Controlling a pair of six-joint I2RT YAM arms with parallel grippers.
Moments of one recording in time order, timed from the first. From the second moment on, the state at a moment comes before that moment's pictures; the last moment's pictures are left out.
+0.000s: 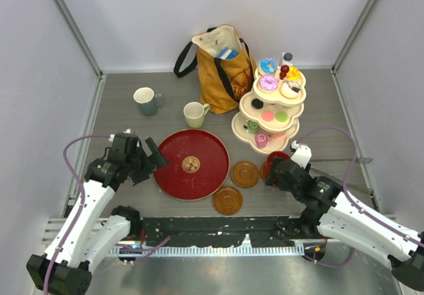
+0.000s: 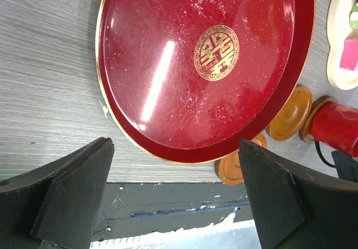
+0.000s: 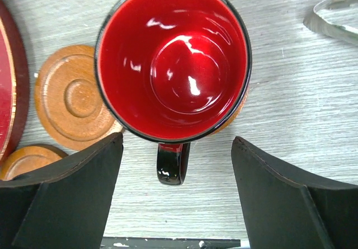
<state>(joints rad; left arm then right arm) -0.29 0.77 0.76 -0.93 0.06 -0.82 0.83 0.65 0.46 -0.76 0.51 0.87</state>
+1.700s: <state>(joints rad) -0.33 2.18 1.98 -0.97 0.02 -0.47 0.83 0.57 0.57 -0.54 0.49 0.46</state>
